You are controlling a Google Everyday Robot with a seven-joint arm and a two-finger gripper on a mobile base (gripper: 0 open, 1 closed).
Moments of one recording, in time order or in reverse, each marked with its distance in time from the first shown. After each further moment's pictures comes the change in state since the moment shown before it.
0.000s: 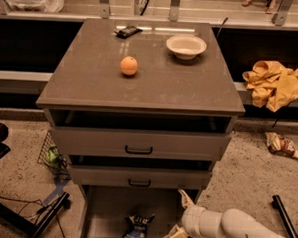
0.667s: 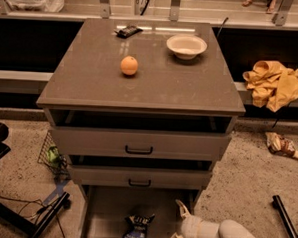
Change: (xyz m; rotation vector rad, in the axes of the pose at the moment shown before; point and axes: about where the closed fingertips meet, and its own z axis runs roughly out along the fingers) arm 0.087 0.003 0.056 -0.043 -0.134 0.054
